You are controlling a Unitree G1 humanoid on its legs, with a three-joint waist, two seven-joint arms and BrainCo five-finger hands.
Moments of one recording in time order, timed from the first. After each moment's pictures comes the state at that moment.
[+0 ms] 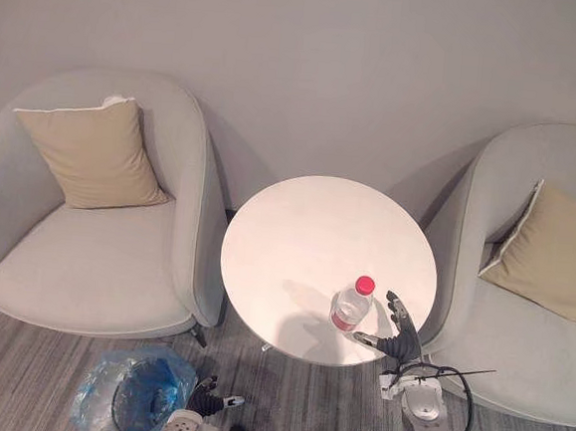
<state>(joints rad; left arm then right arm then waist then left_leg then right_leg) 0.04 0.11 -0.13 1.04 0.04 -0.12 0.06 0.12 -0.16 0.05 0.34 -0.15 -0.19 -0.16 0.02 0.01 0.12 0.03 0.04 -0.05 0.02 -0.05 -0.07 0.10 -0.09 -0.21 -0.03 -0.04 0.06</state>
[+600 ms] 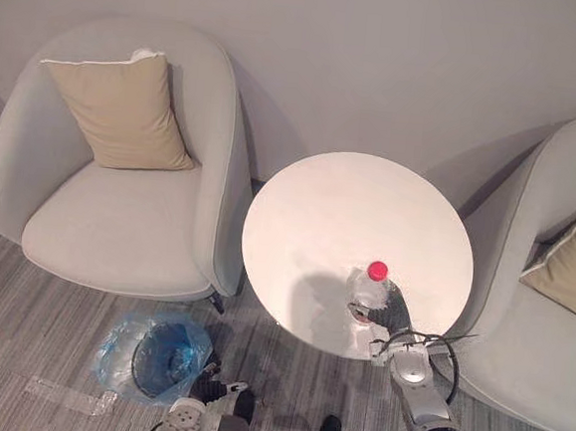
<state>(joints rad) 0.03 0.11 -0.13 0.99 0.04 -0.13 0.06 -0.07 -0.17 0.09 0.43 -0.12 -0.18 -0.18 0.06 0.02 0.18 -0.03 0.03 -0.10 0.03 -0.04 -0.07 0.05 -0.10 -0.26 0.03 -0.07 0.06</state>
